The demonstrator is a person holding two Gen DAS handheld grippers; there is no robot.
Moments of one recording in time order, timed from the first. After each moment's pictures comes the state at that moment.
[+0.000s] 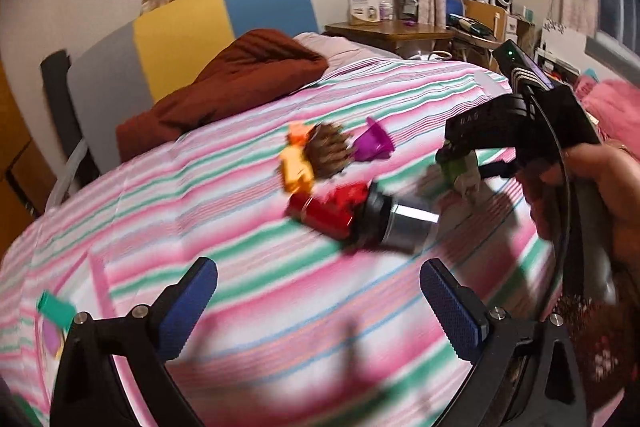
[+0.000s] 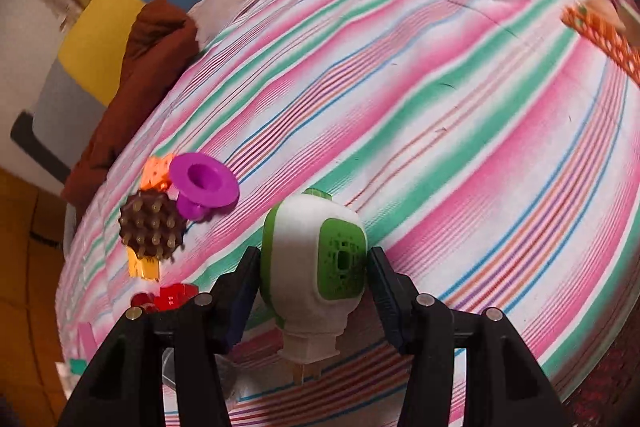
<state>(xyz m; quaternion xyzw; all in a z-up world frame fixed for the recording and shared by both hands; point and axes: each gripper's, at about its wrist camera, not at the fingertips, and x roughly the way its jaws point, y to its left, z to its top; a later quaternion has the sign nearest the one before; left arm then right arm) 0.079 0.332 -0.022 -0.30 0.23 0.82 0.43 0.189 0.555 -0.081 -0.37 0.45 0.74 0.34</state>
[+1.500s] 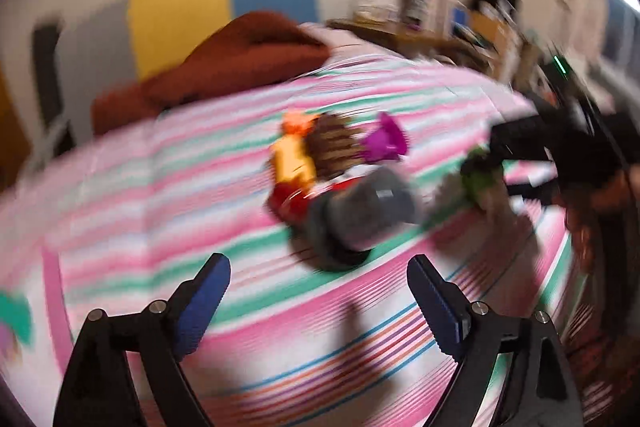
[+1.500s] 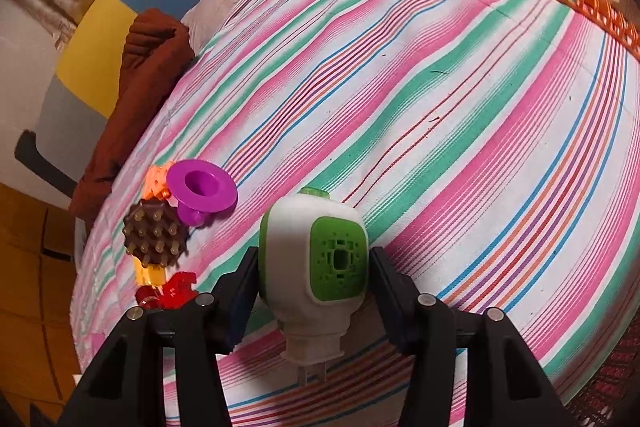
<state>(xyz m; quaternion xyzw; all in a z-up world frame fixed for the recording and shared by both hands) 0.055 0.352 -0.055 -0.30 0.22 0.81 0.45 0.191 0.563 -0.086 -0.36 0.48 0.73 0.33</state>
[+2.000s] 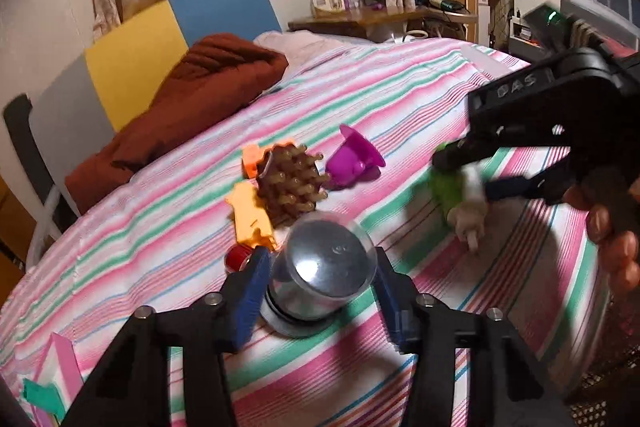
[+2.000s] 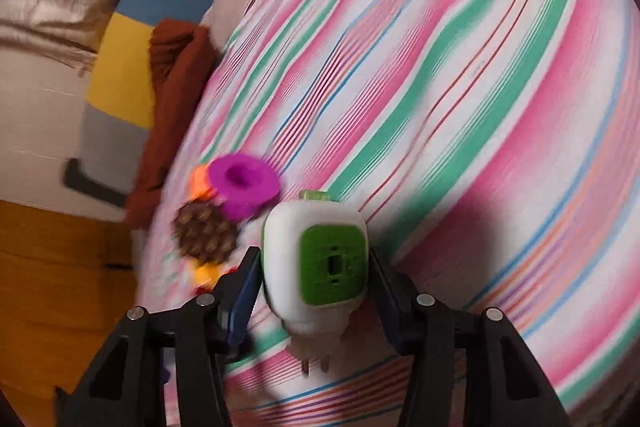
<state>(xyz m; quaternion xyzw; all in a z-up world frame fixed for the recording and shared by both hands) 0.050 0.406 -0.055 -0.28 0.28 0.80 0.46 0.191 0.570 -0.092 -0.31 0.55 0.72 0.27</state>
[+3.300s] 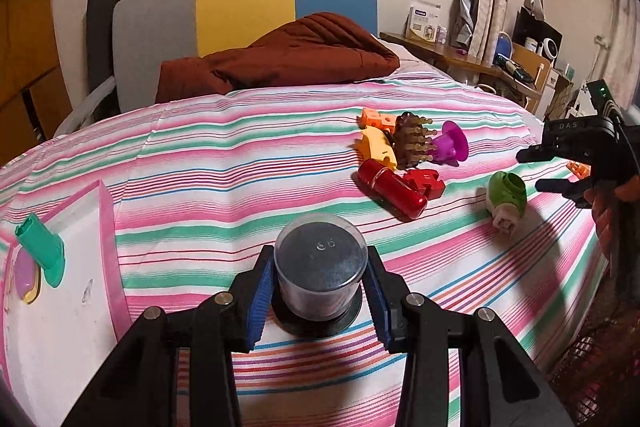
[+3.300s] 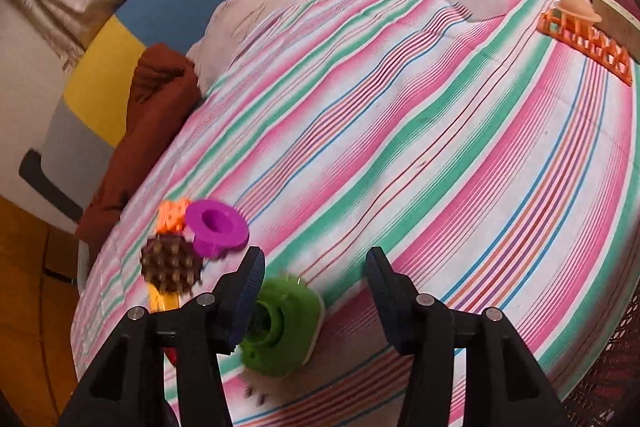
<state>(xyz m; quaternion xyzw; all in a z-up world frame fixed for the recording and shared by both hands) 0.017 0.271 -0.062 -0.35 0.12 0.85 0.38 0.194 0.553 -0.063 -0.32 0.45 0.75 0.36</state>
